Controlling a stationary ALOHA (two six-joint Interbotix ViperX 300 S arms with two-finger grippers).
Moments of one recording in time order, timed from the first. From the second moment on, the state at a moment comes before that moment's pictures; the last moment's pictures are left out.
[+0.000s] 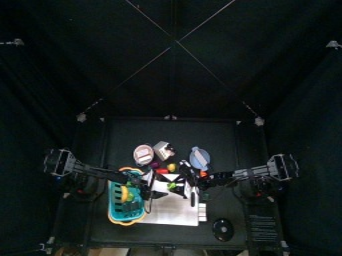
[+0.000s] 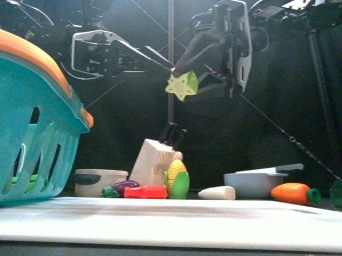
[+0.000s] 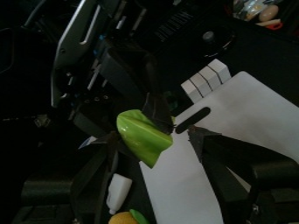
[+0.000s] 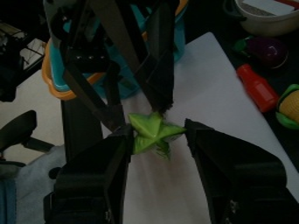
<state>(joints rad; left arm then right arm) -0.10 -0.09 0.81 0.12 -0.50 0.56 0.07 -0.15 0.66 -1.02 0.03 1.60</state>
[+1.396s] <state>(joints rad) -0.13 0.00 0.72 0.04 -0.48 0.90 0.06 -0.15 0.67 -1.01 0.01 1.60</state>
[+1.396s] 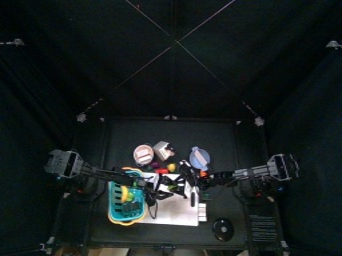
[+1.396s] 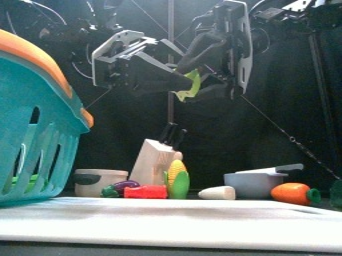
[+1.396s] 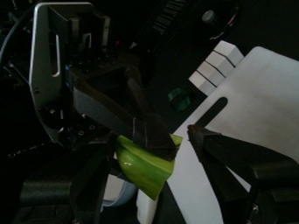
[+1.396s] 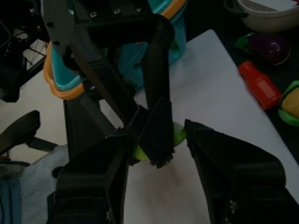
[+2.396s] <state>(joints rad) -0.12 0.00 0.72 -0.07 -0.48 1.06 0.06 -0.15 0.68 -1.01 0.01 1.60</state>
